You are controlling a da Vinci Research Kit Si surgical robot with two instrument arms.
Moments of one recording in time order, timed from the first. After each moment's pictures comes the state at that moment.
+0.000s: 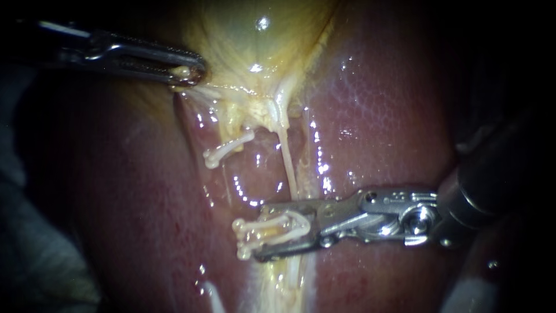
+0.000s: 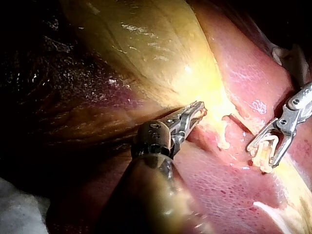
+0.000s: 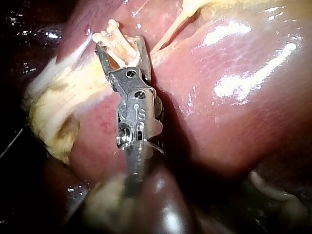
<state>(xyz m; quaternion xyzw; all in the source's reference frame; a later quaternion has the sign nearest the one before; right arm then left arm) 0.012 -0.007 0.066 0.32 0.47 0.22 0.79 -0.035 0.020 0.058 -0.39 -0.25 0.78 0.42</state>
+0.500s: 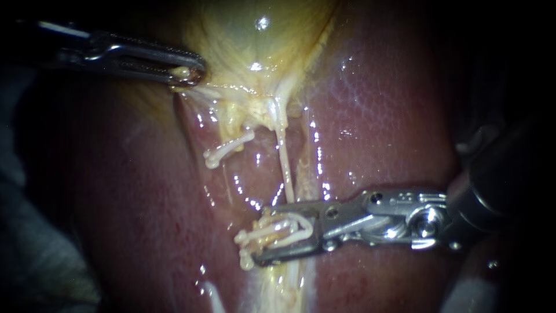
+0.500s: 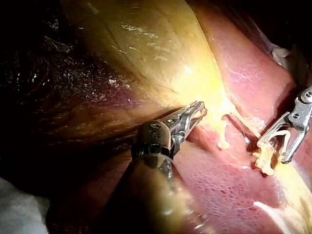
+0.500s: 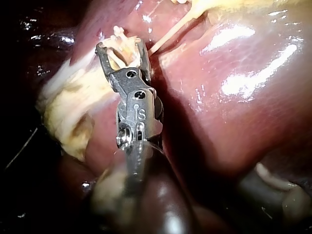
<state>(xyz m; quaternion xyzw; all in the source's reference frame) 0.011 -0.006 0.060 0.34 0.47 0.22 0.78 -0.035 0.020 0.058 -0.39 -0.25 0.78 0.42</state>
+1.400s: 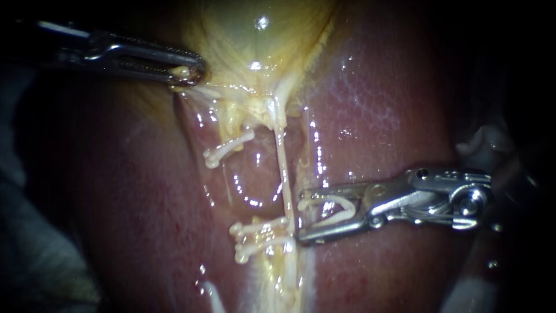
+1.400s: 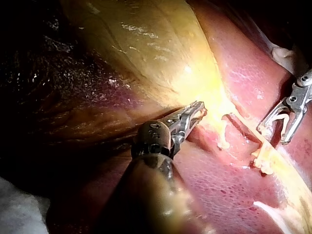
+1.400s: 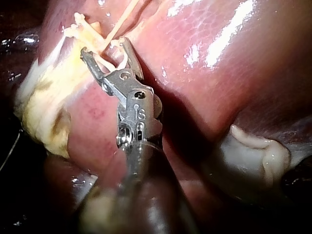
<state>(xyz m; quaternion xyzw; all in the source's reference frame) 0.006 -0.004 0.065 0.37 0.46 0.27 0.76 -0.035 0.020 0.058 -0.39 -0.25 0.78 0.42</state>
